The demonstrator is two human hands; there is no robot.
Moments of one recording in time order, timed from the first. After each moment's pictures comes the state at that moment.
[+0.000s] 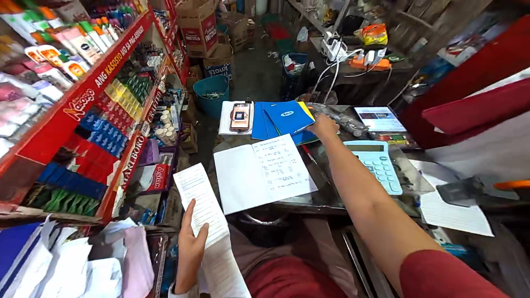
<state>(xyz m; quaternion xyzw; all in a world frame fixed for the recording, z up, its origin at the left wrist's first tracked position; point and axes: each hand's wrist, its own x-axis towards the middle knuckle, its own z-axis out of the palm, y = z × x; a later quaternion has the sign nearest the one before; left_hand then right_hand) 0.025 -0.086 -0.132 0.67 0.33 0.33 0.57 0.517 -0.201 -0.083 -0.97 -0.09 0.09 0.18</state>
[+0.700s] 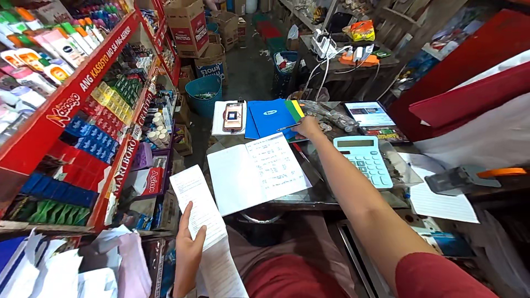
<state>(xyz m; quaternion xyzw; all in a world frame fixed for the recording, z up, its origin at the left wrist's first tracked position) 0.028 -0.086 -0.135 0.67 0.32 0.33 0.59 0.504 -0.192 -0.091 -0.92 -0.11 0.21 0.31</state>
